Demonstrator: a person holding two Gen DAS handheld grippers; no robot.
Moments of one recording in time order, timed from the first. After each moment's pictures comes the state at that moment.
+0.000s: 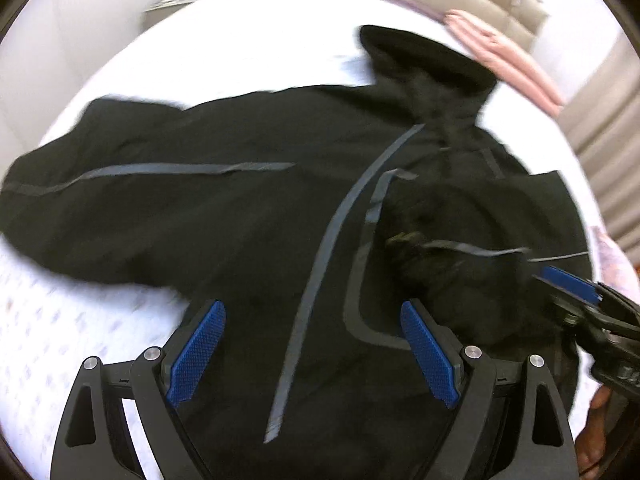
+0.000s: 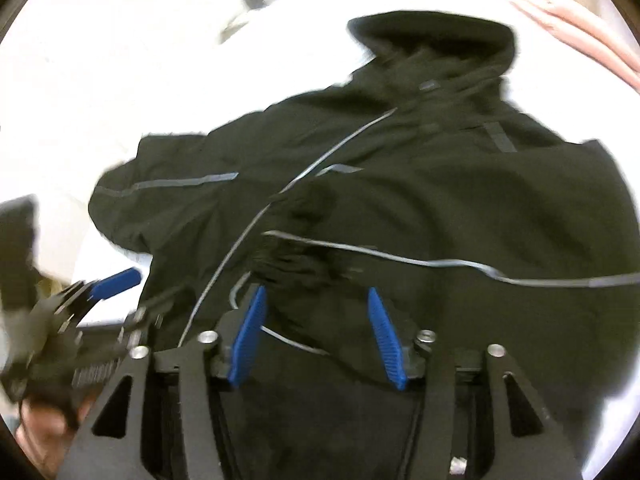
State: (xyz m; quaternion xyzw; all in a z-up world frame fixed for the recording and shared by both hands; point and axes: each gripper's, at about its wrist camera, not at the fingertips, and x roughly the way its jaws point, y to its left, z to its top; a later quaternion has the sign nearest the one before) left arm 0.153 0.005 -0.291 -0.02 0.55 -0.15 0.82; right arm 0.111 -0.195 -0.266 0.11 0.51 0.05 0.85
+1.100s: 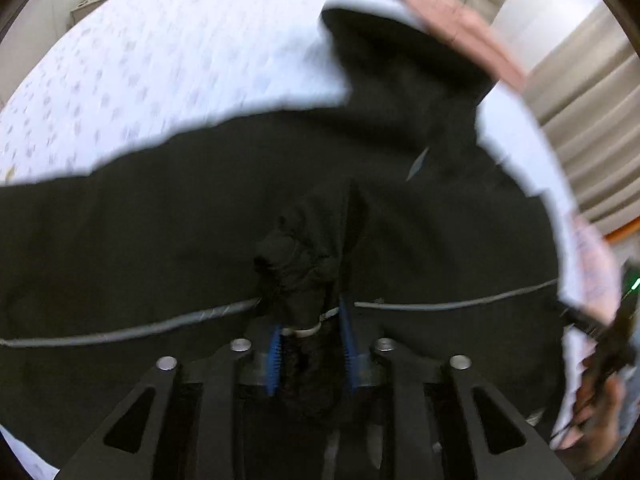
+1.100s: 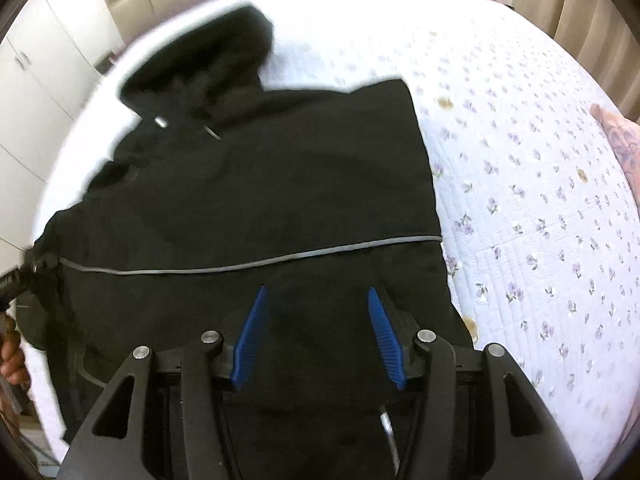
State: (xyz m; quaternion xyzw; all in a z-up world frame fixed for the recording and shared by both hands) left arm 0.259 -0.012 -0.345 -0.01 0.58 -0.24 0.78; right arm 0.132 -0.338 -0.349 0.17 0.56 -0.15 0.80
